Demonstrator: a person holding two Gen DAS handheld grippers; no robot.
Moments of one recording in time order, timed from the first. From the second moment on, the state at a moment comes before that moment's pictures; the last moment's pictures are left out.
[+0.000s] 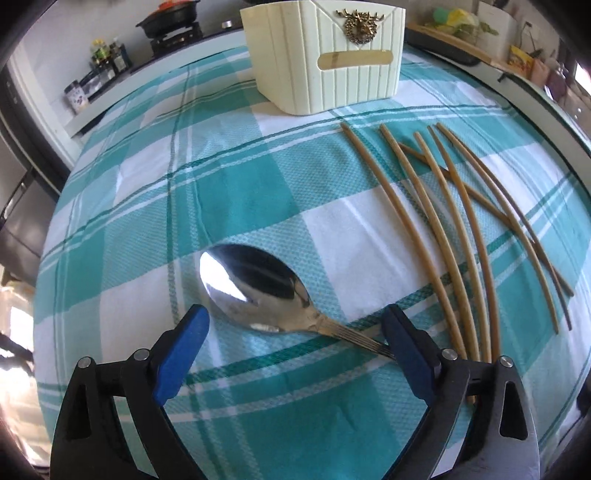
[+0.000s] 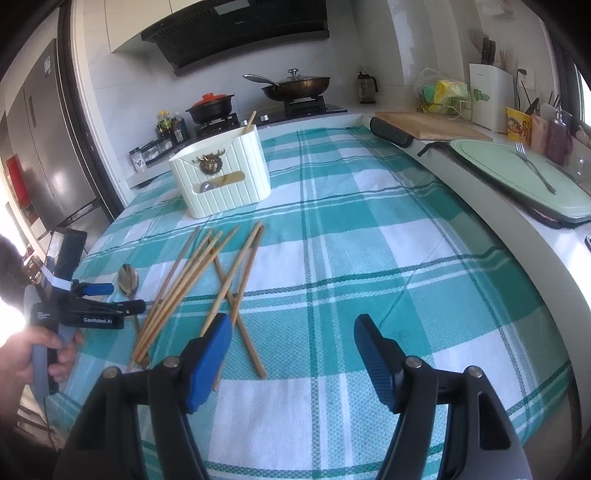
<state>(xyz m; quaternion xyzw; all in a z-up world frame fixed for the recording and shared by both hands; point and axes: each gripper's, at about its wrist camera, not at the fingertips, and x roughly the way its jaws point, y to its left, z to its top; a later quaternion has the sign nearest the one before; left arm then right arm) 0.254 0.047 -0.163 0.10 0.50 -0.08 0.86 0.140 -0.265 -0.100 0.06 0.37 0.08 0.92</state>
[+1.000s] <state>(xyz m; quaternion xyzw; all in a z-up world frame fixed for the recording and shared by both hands) 0.259 0.014 -0.156 0.11 0.50 -0.09 0.85 0.154 -0.250 -0.097 0.05 0.38 0.10 0.92</state>
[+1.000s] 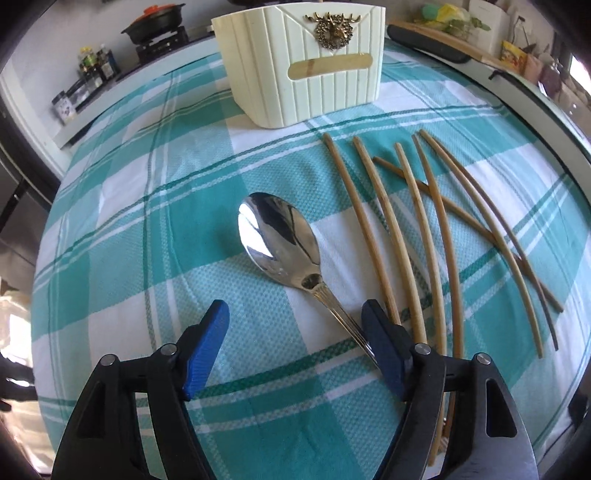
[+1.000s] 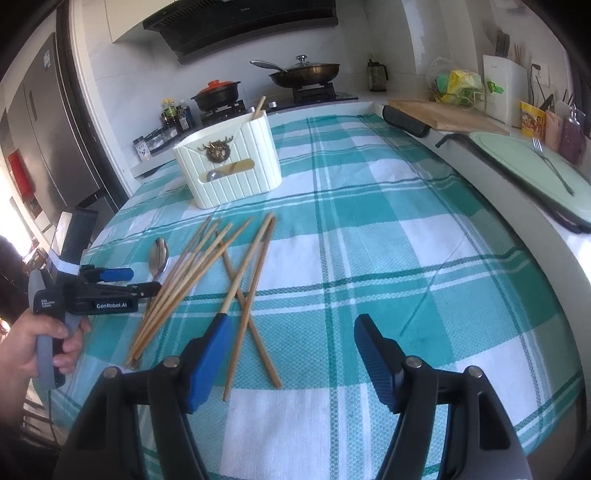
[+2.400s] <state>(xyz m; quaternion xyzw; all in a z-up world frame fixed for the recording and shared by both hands) 0.290 0.054 -0.132 0.06 0.48 -0.15 0.86 0.224 -0.273 -0.087 0.03 0.42 0.09 0.90</state>
